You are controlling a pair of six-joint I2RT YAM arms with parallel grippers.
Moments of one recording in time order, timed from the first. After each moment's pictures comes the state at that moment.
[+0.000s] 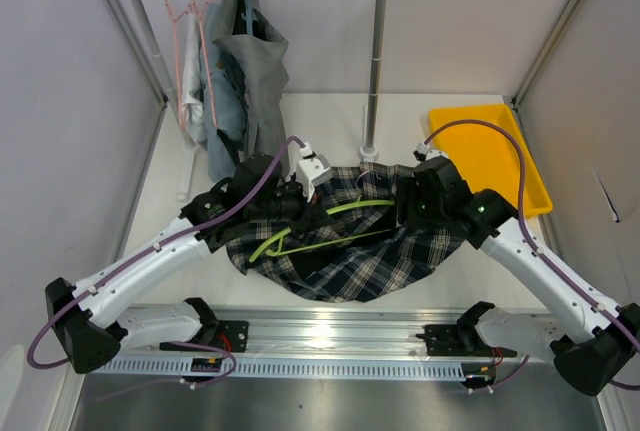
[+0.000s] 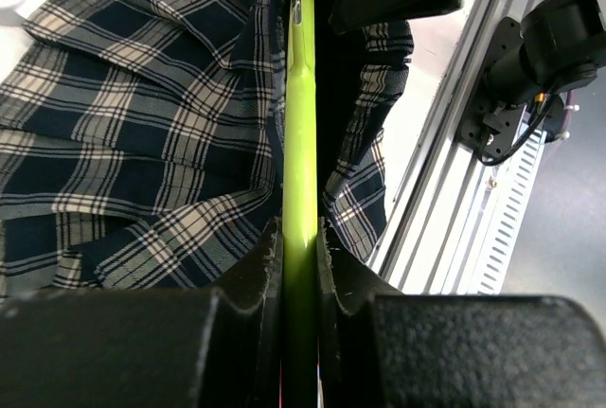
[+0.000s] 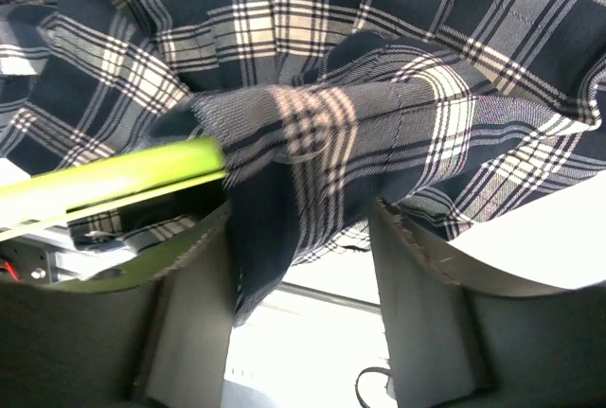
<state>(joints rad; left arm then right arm) -0.81 1.11 1.07 -0.46 0.37 -0.04 0.65 1.09 1.09 -0.87 0.14 0.56</state>
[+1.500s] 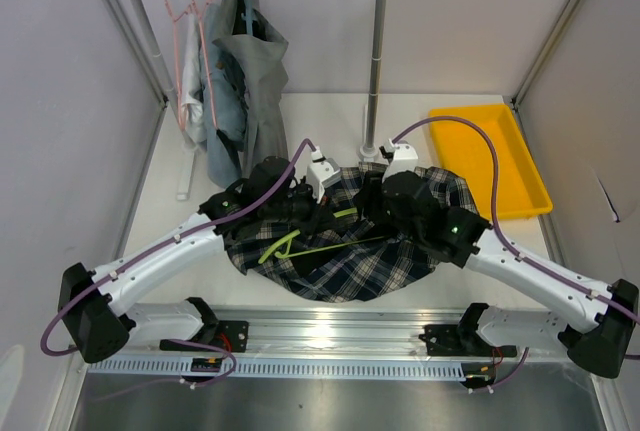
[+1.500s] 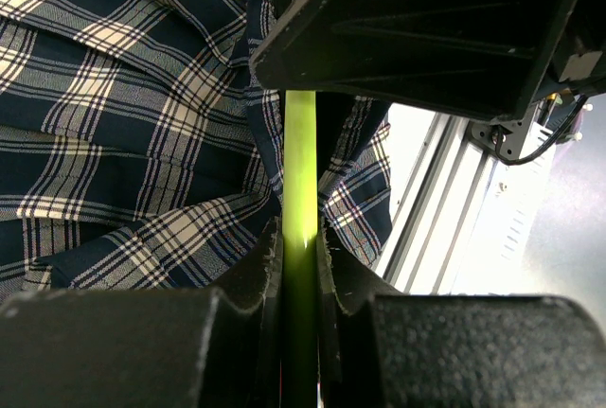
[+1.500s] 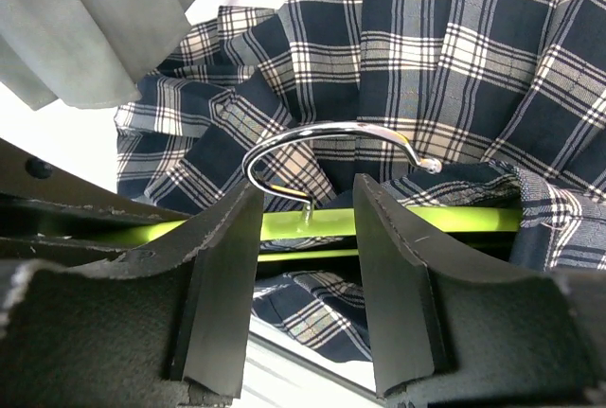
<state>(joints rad) -0.81 1.19 1.01 -0.37 0.38 -0.07 0.95 1.11 1.04 -0.43 0.41 0.57</state>
